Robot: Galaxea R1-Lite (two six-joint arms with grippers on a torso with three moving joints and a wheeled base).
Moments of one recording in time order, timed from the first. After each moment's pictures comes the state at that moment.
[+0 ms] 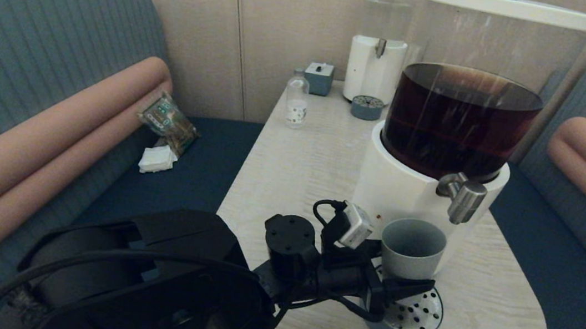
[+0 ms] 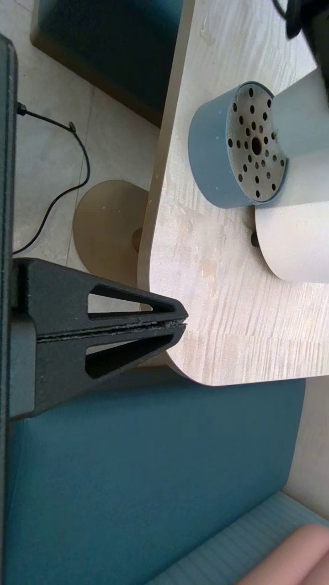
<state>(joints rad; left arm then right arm) -0.79 2.42 -1.12 -1.52 -0.59 -0.15 0.00 0.00 0.00 0.00 0.01 -0.06</state>
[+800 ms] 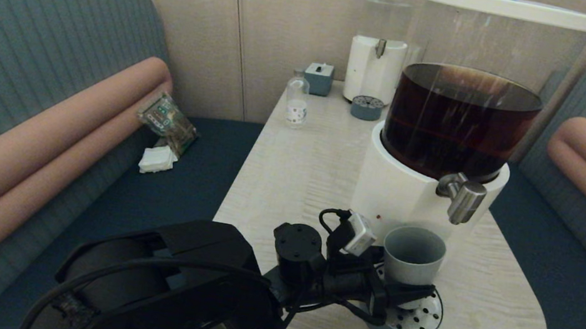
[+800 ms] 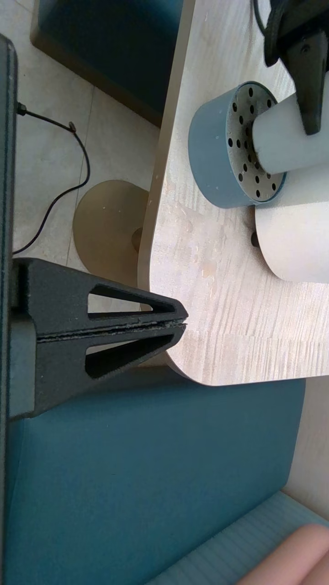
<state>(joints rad) -0.80 2.50 -1.19 -1.52 -0.59 -0.15 0.00 0.00 0.00 0.00 0.01 -0.06</state>
